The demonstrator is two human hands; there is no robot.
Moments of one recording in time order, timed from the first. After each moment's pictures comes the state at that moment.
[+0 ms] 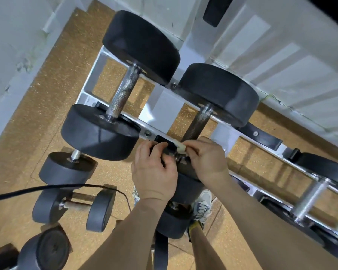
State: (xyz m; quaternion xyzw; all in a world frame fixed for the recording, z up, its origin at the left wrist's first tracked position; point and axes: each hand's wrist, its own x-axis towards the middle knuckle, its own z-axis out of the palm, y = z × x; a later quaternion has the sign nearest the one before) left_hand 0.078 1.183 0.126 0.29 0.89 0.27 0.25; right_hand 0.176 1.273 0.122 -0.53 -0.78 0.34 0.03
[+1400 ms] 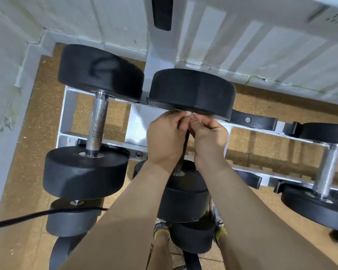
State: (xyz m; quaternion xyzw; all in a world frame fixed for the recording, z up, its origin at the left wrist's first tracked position) left_hand 0.065 1.300 0.131 0.51 0.75 0.28 0.31; right_hand 0.146 1.315 0.121 -0.70 -0.16 0.55 0.43
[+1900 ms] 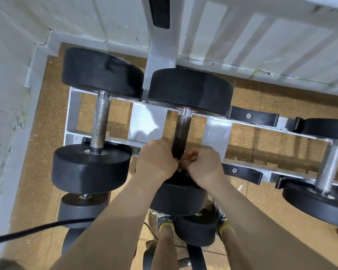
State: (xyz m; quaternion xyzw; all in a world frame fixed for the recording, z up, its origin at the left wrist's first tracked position) left_hand 0.049 1.266 0.141 0.55 0.75 -0.09 0.37; right_hand 0.184 1.264 0.127 -0.68 -0.53 0.50 0.05
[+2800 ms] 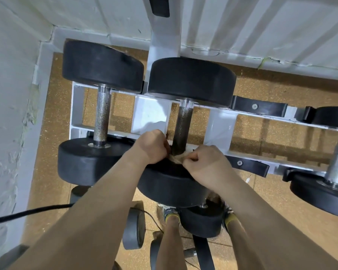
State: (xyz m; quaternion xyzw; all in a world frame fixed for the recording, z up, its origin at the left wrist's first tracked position) left_hand 0.022 1.280 0.110 0.56 0.68 -0.15 0.44; right_hand 0.193 1.261 0.133 -0.61 -0.62 0.48 -0.09
